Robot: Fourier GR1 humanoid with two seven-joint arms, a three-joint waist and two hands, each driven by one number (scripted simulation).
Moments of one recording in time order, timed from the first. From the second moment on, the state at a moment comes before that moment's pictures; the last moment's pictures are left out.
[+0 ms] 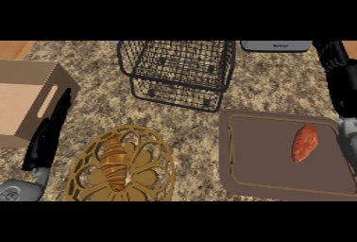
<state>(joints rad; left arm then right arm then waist) -0.11 0.53 -0.26 -1.47 0.04 0.35 0.05 -0.43 -0.54 0.09 -1.45 -0.14 -0.18 -0.01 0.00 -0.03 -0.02</state>
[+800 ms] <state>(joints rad) 0.08 0.32 -0.24 -1.43 0.17 0.41 0.03 -0.03 -0.42 -0.42 -1.51 -0.05 -0.93 0.11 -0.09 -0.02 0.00</state>
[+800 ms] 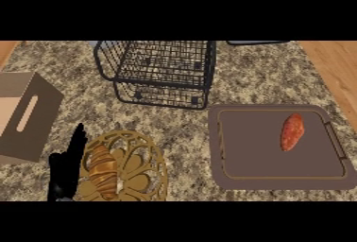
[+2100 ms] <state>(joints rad) 0.02 0.27 -0.28 -1.40 0.14 0.36 -0.01 0.20 -0.75 -0.02 -1.89 0.45 -0.46 1.23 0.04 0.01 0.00</state>
